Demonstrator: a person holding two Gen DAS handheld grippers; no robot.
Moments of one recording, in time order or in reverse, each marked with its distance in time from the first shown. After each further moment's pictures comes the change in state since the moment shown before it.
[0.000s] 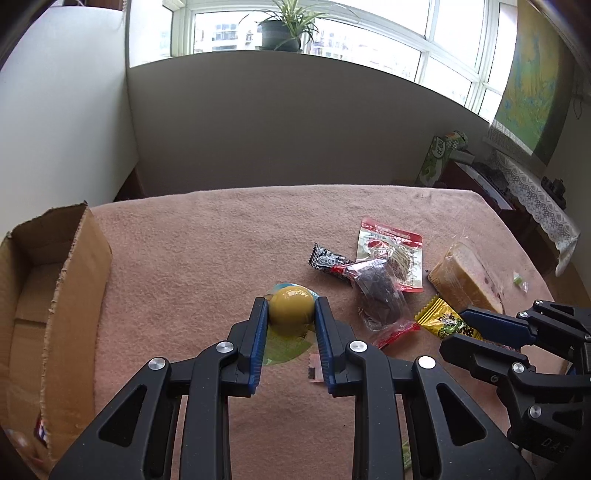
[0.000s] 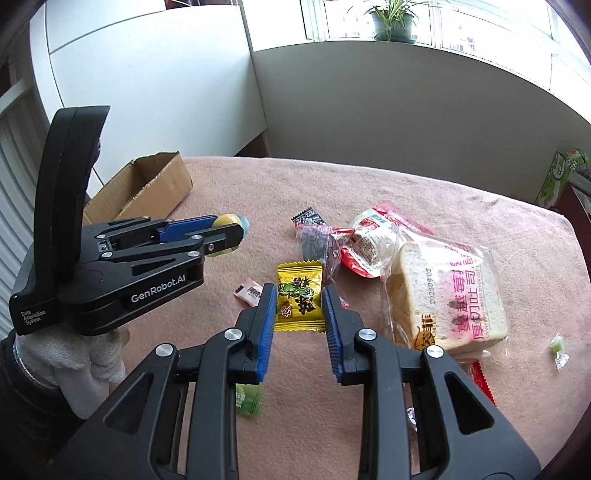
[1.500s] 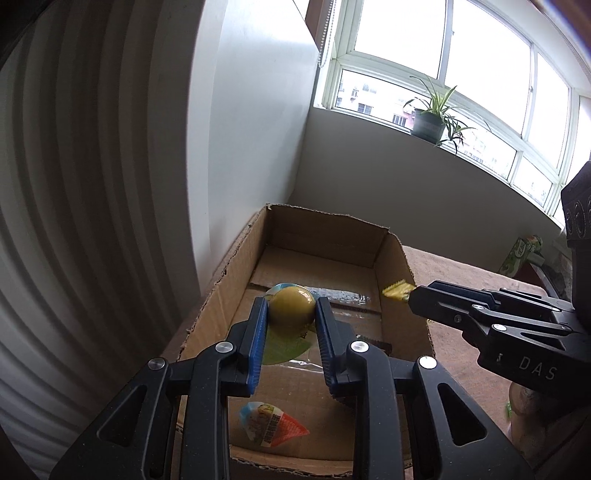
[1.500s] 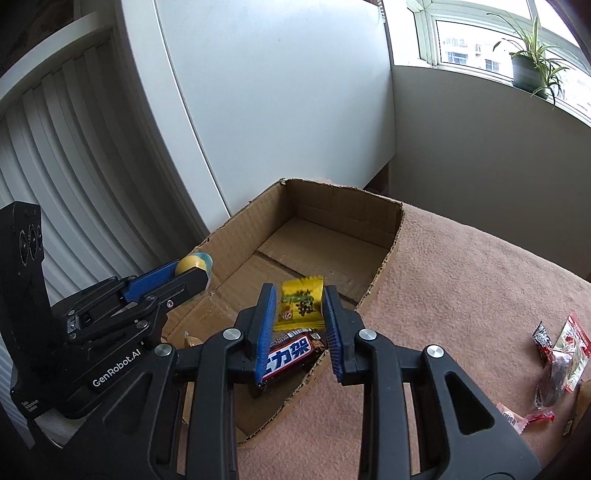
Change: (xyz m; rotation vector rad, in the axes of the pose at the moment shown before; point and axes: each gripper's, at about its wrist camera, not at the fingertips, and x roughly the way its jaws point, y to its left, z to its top) left arm -0.127 0.190 -0.066 -0.308 -0.232 0.271; right arm 0.072 0.222 0.065 -0.181 -0.029 0.246
